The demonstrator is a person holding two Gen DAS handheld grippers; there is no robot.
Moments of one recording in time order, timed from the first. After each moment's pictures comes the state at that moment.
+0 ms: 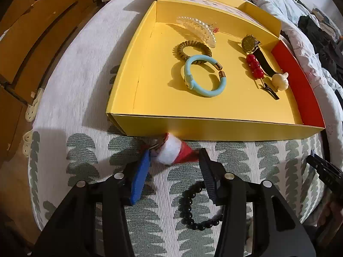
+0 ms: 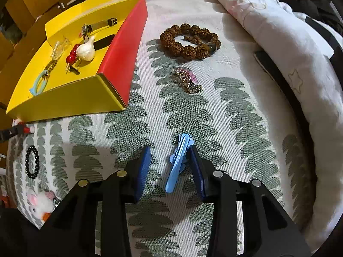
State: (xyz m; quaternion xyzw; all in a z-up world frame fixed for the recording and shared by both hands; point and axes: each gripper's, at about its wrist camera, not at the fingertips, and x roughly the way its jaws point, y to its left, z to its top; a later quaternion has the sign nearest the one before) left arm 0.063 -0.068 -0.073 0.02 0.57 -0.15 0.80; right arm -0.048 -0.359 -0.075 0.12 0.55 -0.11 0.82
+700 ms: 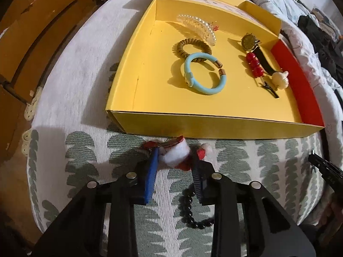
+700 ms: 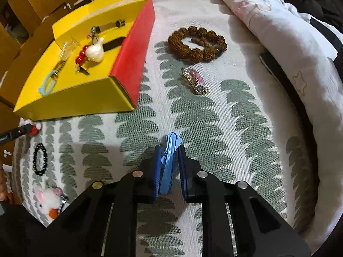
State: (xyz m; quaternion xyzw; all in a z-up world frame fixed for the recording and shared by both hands) left arm 0.062 -0.065 -0.071 0.02 0.58 -0.16 0.80; right arm -0.051 -0.360 -0.068 0.13 0.54 -0.08 0.83
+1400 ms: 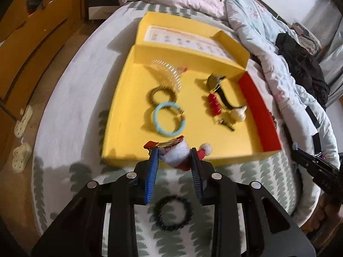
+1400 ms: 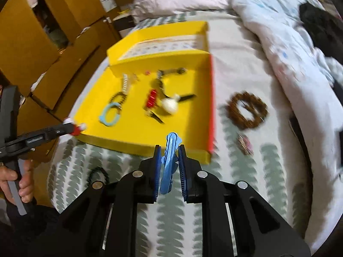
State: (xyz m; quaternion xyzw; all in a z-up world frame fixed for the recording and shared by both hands) left arm 0.074 -0.082 0.003 -0.02 0.52 -0.22 0.83; right arm -0.010 -0.304 0.032 0.11 0.47 0.02 0.88
